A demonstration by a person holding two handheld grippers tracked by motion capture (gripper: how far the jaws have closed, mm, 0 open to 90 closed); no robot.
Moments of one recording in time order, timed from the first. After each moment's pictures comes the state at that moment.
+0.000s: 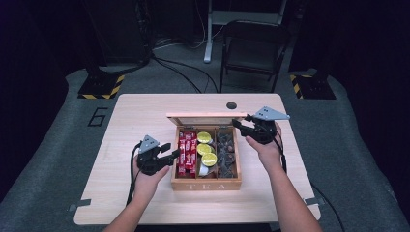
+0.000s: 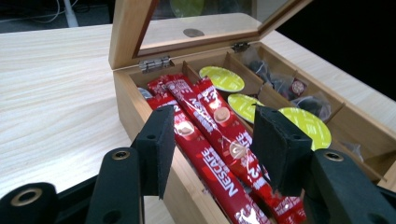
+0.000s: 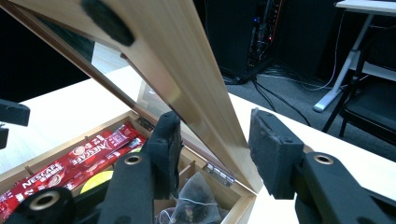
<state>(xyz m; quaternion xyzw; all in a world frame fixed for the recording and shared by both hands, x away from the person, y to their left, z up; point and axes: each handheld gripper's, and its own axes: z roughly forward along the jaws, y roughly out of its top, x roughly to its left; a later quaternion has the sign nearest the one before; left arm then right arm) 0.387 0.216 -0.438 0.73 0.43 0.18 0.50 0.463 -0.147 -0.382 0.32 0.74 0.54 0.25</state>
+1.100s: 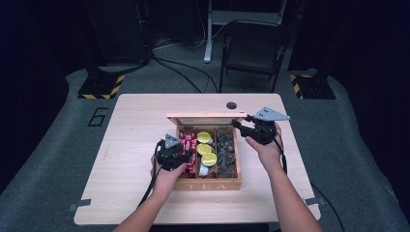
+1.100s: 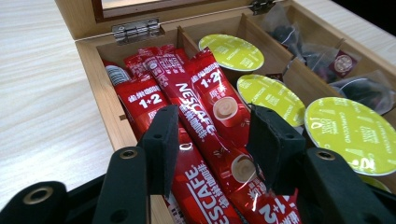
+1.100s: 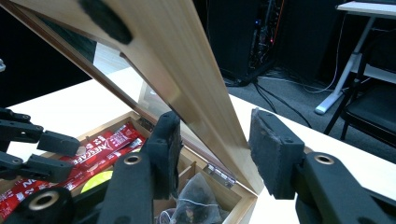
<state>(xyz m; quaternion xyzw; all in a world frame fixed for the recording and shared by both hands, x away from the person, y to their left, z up) 0.419 0.164 -0.465 0.75 0.47 0.19 0.43 0.463 -0.147 -0.384 0.32 0.74 0.54 0.25</state>
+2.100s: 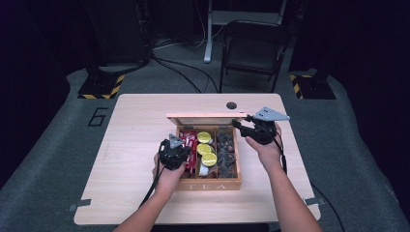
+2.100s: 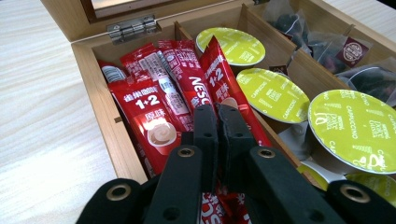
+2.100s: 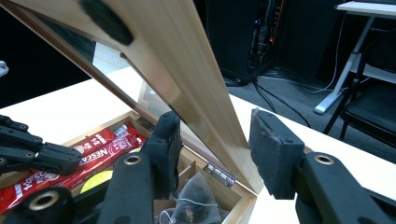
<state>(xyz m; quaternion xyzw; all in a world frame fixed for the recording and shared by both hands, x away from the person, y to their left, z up) 0.420 0.159 -0.463 0.77 0.45 0.22 0.40 0.462 -0.147 -0.384 0.32 0.74 0.54 0.25</state>
